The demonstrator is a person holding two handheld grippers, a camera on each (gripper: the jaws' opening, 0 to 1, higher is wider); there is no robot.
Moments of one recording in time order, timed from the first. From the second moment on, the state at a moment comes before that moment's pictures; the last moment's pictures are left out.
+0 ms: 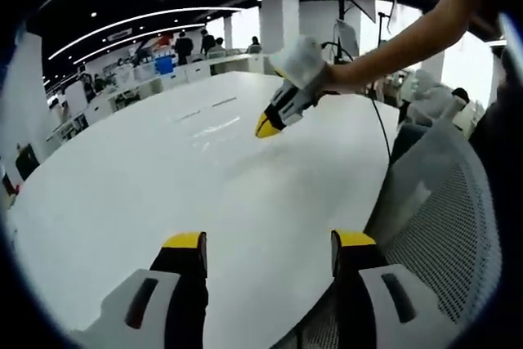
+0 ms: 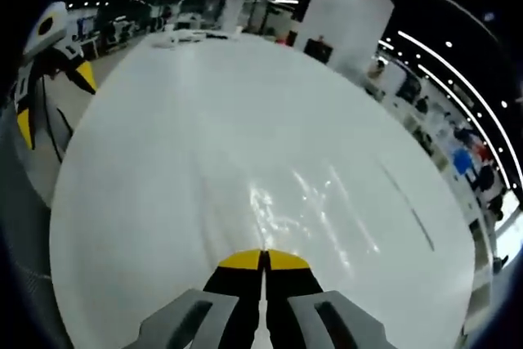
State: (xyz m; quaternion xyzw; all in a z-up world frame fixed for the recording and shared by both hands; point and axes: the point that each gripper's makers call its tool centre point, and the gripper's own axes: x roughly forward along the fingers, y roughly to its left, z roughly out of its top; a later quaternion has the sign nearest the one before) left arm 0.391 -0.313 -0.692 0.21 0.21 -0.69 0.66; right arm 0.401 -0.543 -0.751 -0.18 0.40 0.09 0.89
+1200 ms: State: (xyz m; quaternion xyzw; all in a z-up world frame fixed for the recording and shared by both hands) left arm 0.382 -0.326 -0.683 0.22 0.20 -0.69 0.66; right arm 0.373 -0.530 -0.736 -0.12 0.38 0.06 0.92
